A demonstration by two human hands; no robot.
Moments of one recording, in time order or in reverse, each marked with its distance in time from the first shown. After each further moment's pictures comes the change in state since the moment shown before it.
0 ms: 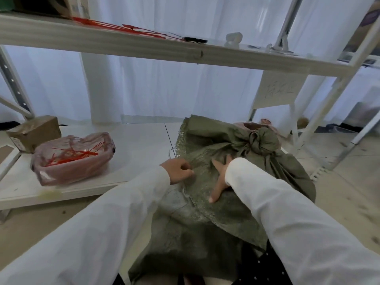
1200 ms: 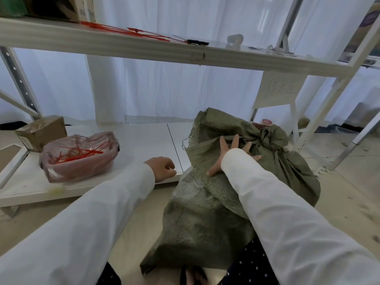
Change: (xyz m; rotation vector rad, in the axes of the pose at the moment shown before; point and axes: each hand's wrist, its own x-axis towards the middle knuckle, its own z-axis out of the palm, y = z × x) left_hand -0.019 -0.034 -0.013 0.136 0.026 -0.096; right_hand -0.011 -0.014 -0.017 0.131 0.136 0.155
